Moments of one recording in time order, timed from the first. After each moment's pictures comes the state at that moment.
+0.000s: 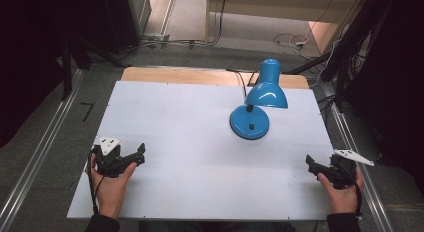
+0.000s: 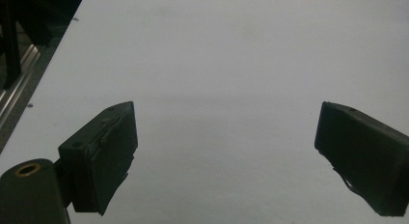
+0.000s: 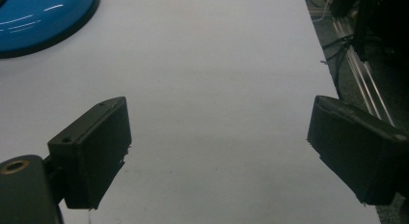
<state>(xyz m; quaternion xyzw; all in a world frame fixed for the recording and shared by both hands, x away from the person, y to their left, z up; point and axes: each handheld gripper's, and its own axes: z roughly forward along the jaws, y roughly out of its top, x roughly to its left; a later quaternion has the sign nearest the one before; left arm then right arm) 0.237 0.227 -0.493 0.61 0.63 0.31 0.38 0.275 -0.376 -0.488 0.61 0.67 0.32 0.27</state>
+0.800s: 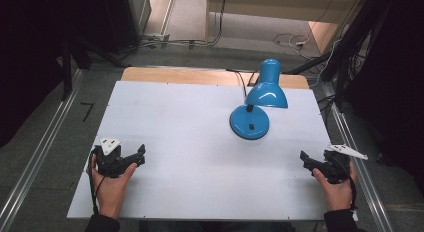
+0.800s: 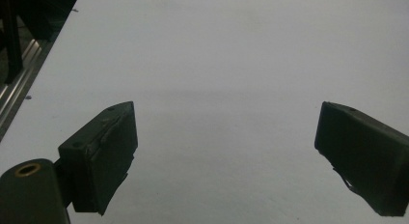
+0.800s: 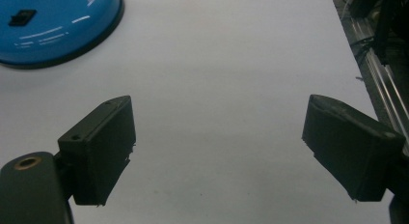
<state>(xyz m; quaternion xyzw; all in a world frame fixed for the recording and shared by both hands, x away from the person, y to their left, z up) 0.238 0.226 -0.497 0.61 0.63 0.31 0.37 0.287 -0.363 -0.485 0.60 0.68 0.34 0.26</state>
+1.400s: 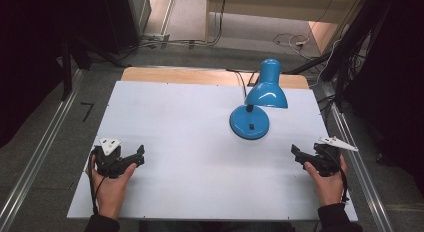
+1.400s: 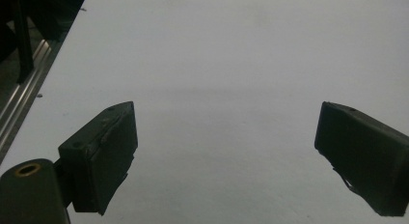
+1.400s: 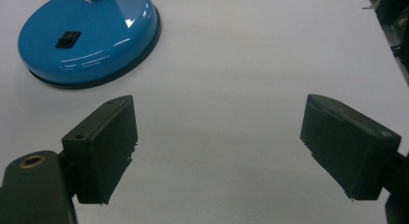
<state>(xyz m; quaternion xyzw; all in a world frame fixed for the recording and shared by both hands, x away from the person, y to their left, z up) 0.238 0.226 -0.498 0.61 0.63 0.32 0.36 0.302 -0.339 -0.476 0.58 0.69 0.36 0.24</state>
